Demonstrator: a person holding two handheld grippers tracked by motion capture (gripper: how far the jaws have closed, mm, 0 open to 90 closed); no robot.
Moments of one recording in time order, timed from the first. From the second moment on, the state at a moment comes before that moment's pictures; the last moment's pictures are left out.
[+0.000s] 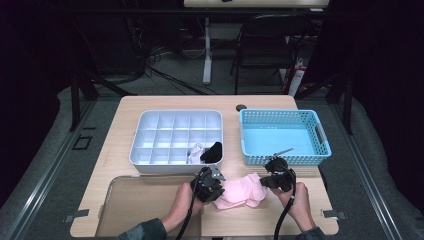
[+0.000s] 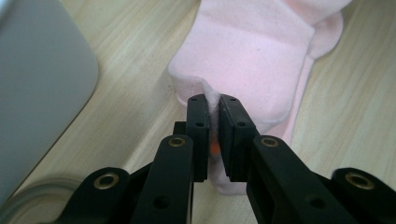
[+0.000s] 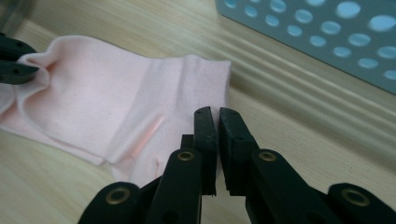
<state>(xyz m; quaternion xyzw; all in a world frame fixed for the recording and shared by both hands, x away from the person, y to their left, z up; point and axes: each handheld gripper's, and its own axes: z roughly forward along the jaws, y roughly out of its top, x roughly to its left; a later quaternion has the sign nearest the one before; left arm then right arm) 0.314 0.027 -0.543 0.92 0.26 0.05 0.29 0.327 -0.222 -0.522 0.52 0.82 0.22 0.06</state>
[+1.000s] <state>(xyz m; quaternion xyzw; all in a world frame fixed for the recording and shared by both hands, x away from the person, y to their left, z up) 0.326 0.018 -0.548 0.92 0.27 0.04 0.29 0.320 -0.221 -0.517 0.52 0.82 0.22 0.07</state>
